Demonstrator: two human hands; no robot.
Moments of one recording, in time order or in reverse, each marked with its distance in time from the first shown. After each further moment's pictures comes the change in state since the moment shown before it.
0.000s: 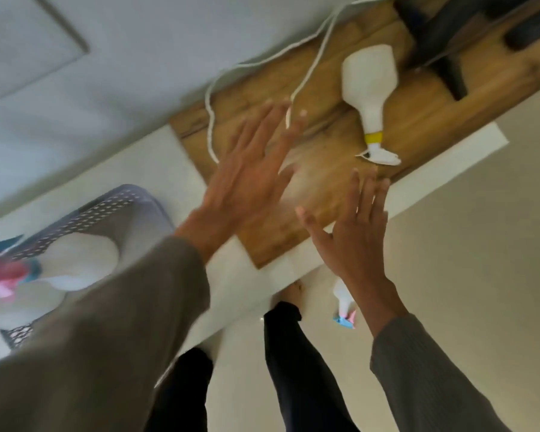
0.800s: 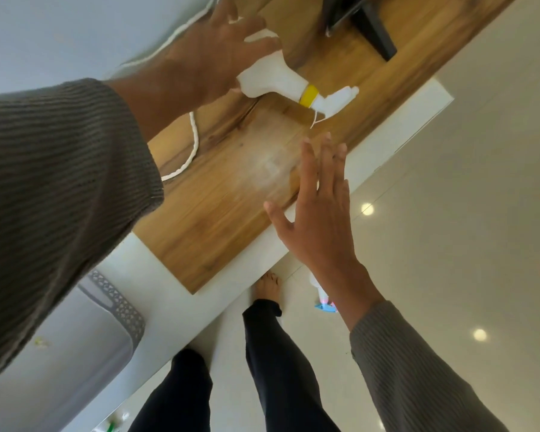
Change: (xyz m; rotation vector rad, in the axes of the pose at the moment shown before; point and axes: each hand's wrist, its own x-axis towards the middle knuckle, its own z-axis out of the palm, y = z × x) left_hand 0.214 -0.007 0.060 0.527 -0.263 0.391; right_hand 0.054 0.063 -0.030 0.025 -0.006 -0.057
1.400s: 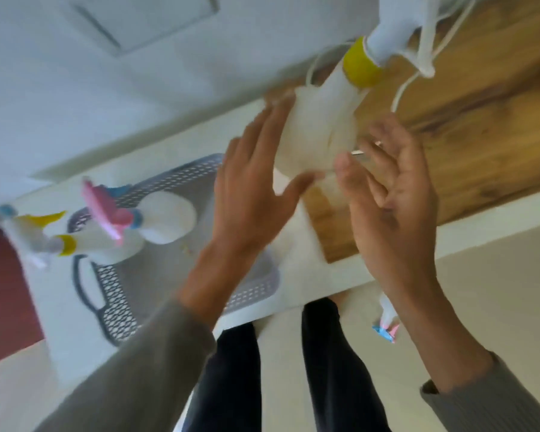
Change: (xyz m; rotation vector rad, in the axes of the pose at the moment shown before) left_hand -0.322 0.054 -0.031 -0.672 0.526 -0.920; right_hand -0.065 -0.200 0.017 0.938 -0.052 -0.152
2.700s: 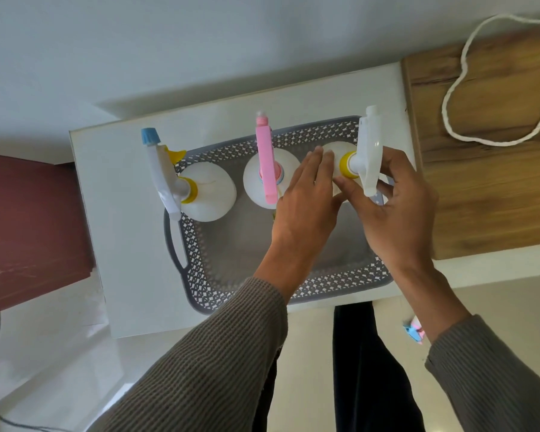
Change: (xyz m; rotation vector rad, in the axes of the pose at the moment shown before) left_hand -0.080 -0.126 -0.032 -0.013 -0.263 -0.352; right_hand -0.041 0.062 0.164 -0.446 -0.163 -0.154
